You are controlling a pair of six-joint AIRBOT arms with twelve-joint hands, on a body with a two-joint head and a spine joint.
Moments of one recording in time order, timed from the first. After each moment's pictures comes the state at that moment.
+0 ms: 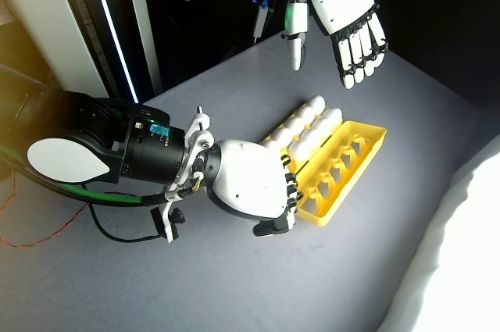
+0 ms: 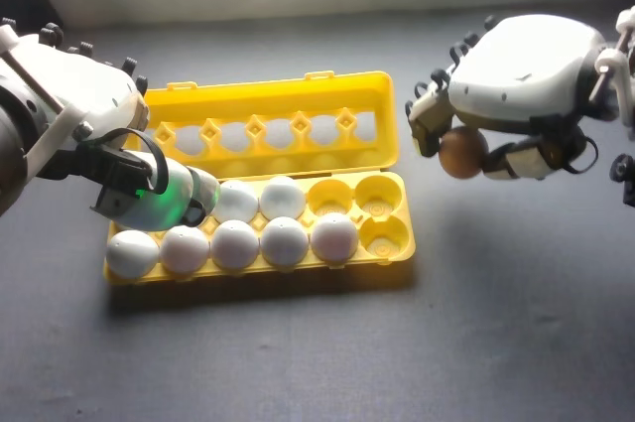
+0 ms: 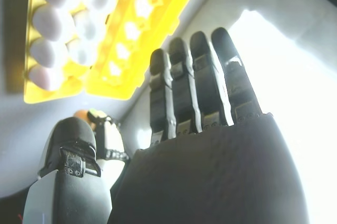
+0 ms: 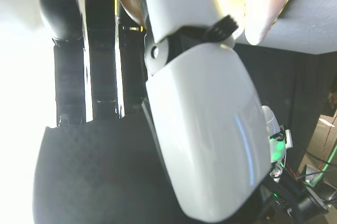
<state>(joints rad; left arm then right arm) -0.14 -0.81 0.50 -1.95 -1.11 2.99 -0.22 -1.12 1.20 -0.24 0.24 -0.91</state>
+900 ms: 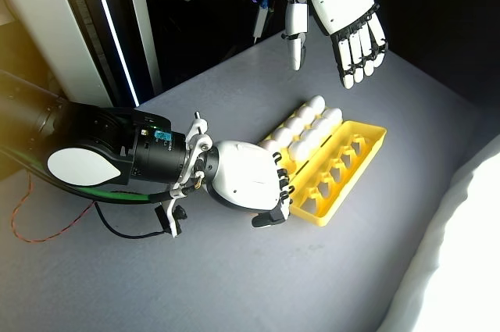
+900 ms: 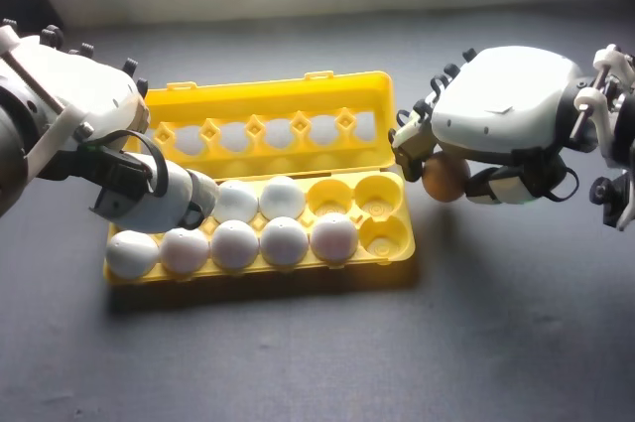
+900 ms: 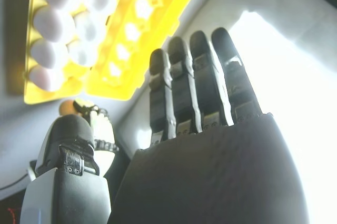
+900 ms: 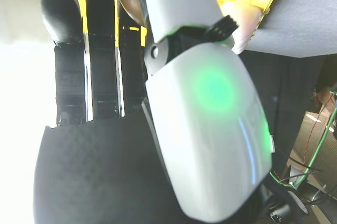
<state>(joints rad) -0.14 -0.81 0.50 -1.95 -1.11 2.99 -0.28 -1.17 1.21 -0.24 0.31 -0.94</state>
